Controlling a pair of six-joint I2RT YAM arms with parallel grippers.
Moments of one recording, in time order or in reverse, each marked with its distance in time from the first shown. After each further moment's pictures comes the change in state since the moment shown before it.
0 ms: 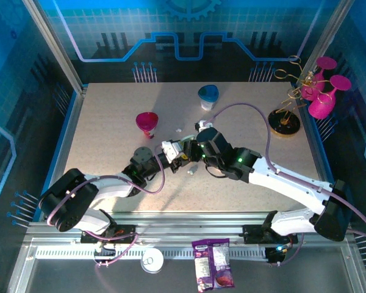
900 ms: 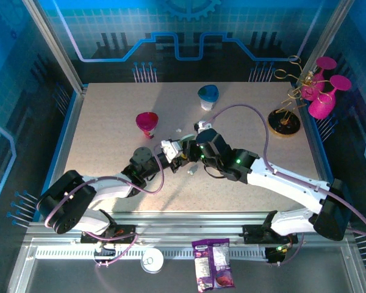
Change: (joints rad) left arm -0.006 -0.023 0.002 -0.016 -0.022 -0.029; right arm 0.000 0.008 -0.034 0.068 0.000 0.000
